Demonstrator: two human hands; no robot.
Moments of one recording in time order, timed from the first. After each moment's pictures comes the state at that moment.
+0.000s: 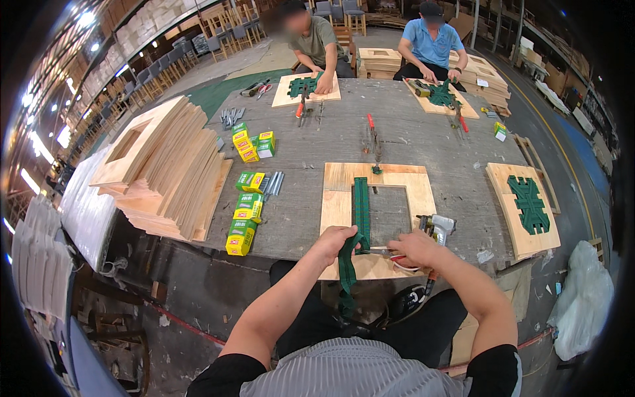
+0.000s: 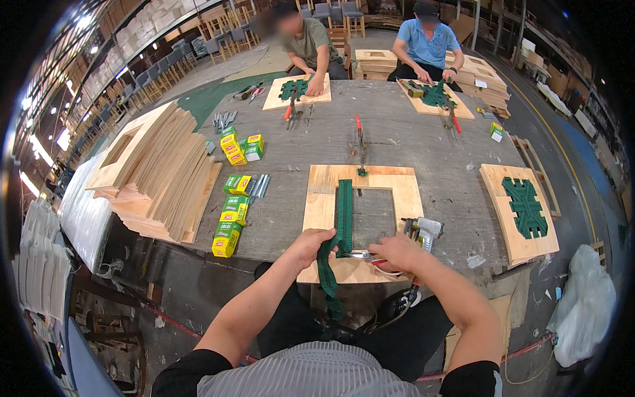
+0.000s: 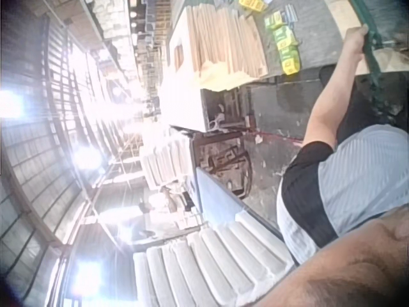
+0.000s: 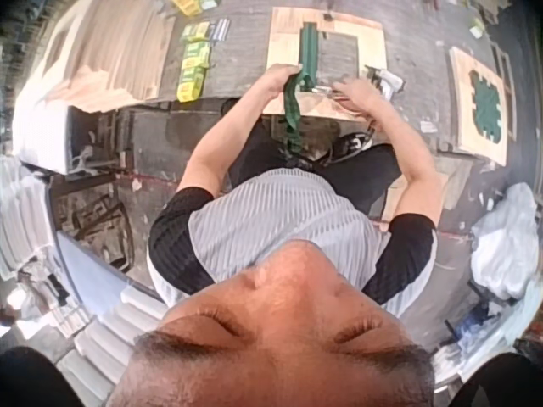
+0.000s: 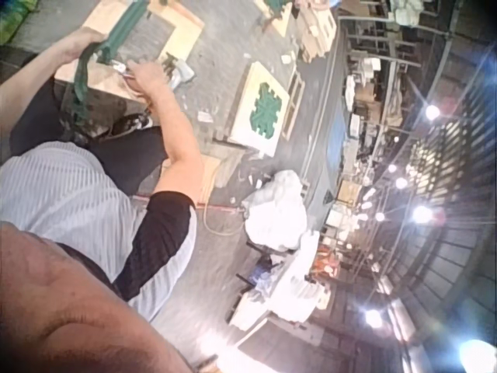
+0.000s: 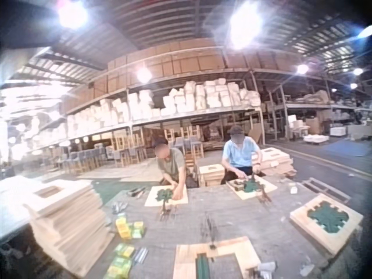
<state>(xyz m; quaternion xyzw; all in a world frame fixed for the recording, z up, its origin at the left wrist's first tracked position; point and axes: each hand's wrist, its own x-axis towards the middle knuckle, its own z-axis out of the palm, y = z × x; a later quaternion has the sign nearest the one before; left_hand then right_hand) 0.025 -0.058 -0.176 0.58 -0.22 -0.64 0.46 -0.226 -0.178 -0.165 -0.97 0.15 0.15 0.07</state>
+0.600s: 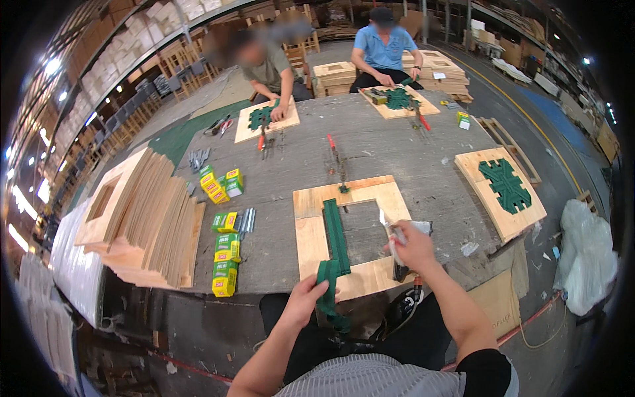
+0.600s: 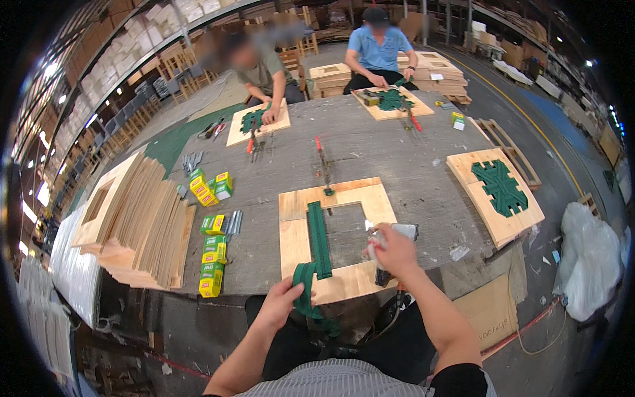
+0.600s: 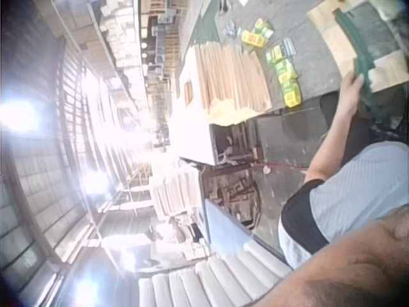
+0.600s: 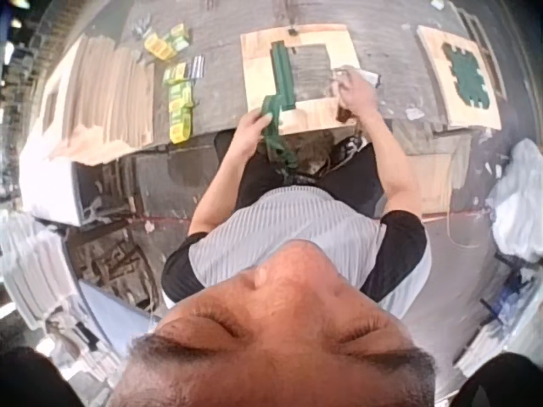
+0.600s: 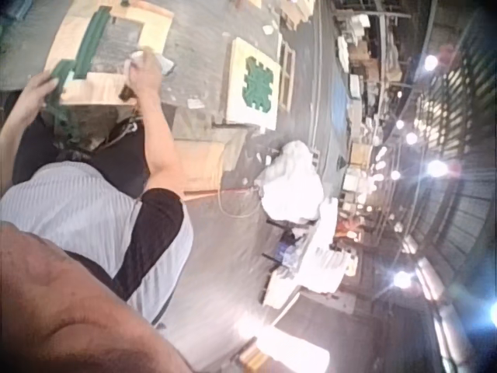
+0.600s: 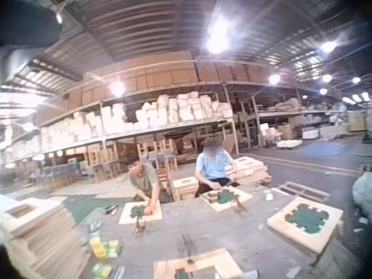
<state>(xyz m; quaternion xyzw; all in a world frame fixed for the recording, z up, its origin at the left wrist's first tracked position) 0.013 0.028 -0.169 0.54 -0.28 -0.61 0.51 -0.252 -0.172 -0.181 -0.80 0.48 -0.29 0.22</state>
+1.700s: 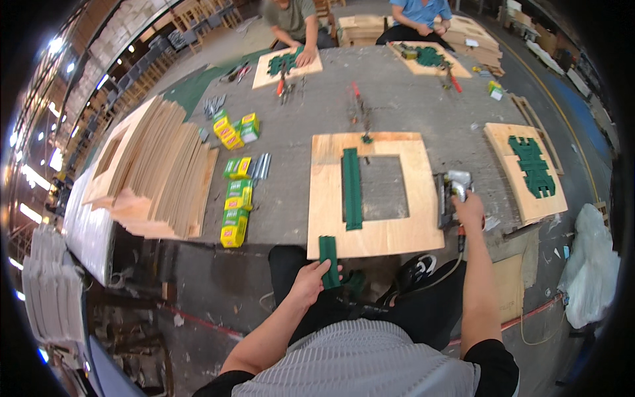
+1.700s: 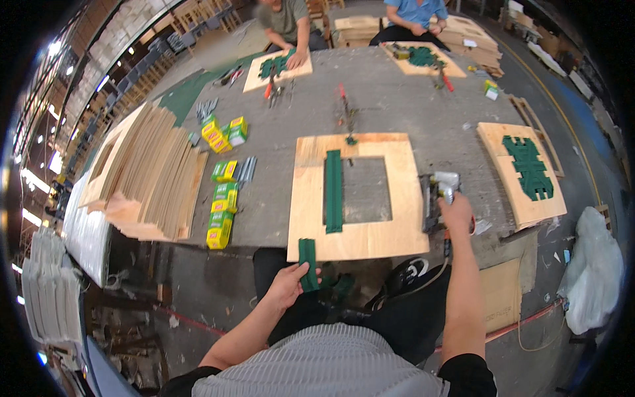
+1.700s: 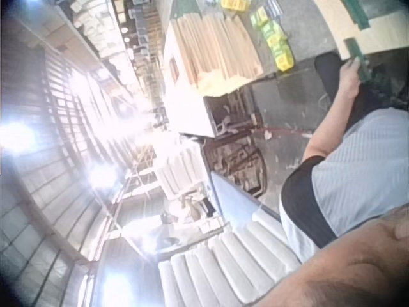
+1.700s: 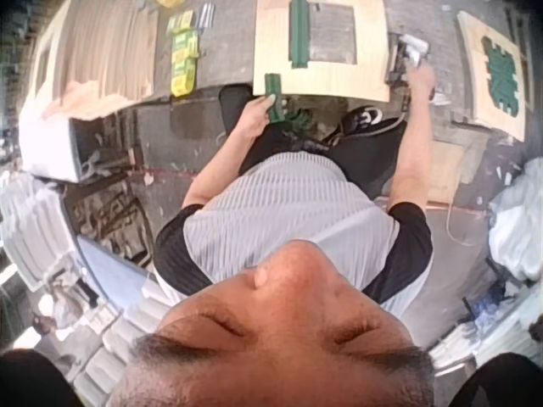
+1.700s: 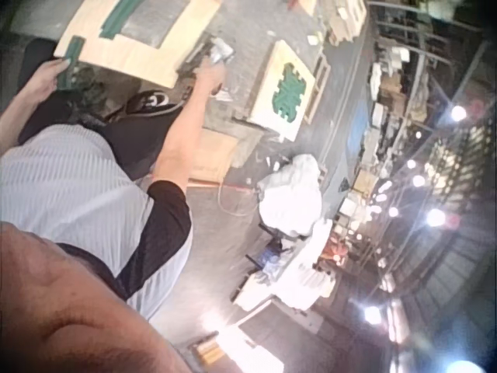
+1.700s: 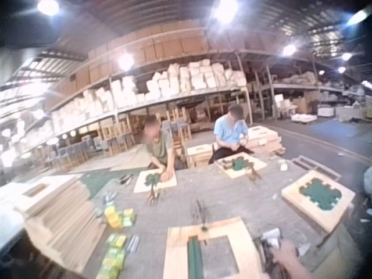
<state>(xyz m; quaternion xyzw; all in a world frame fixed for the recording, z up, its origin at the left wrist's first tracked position) 0.011 0.080 -0.245 0.57 -0.07 -0.64 0.52 -0.347 -0.236 -0.227 -0.69 0.68 -0.20 0.12</state>
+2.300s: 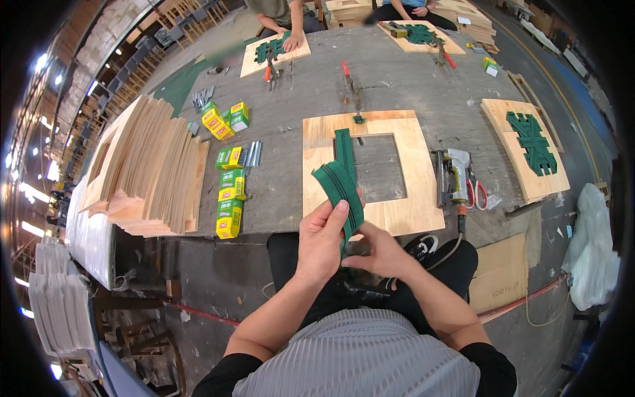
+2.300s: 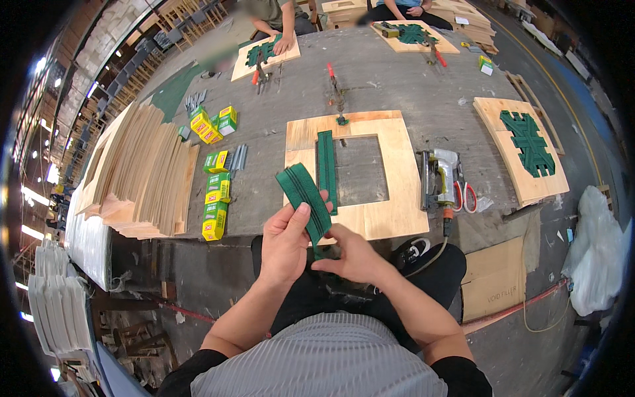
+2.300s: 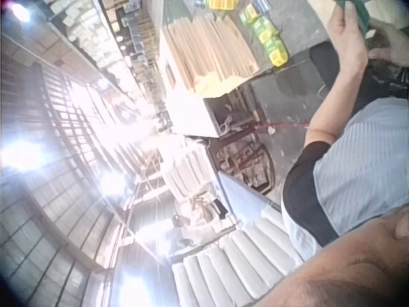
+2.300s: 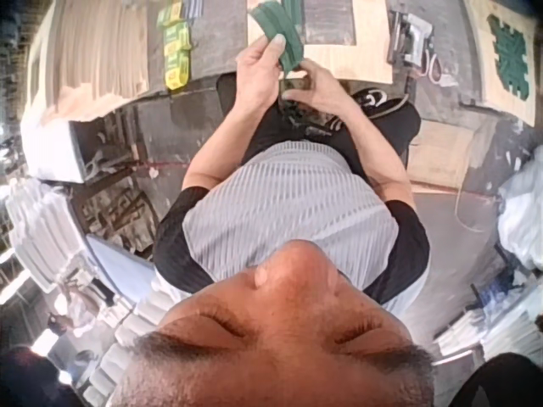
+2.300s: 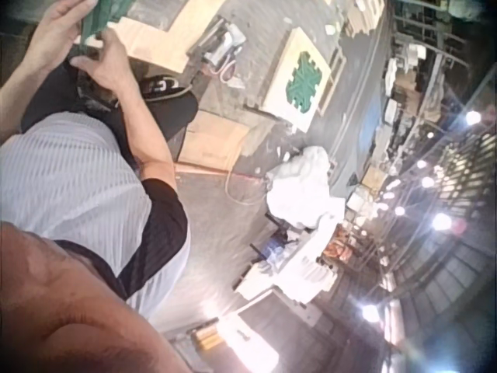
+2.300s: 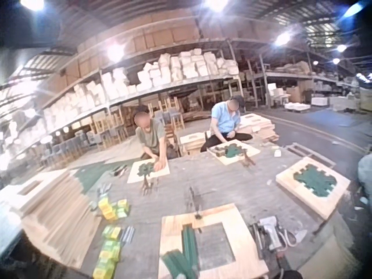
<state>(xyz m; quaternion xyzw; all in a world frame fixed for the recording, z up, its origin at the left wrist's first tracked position) -0.042 0.013 -0.101 0.44 -0.28 -0.53 0.67 -0.194 -0.043 -0.173 -0.73 0.24 -0.23 0.59</state>
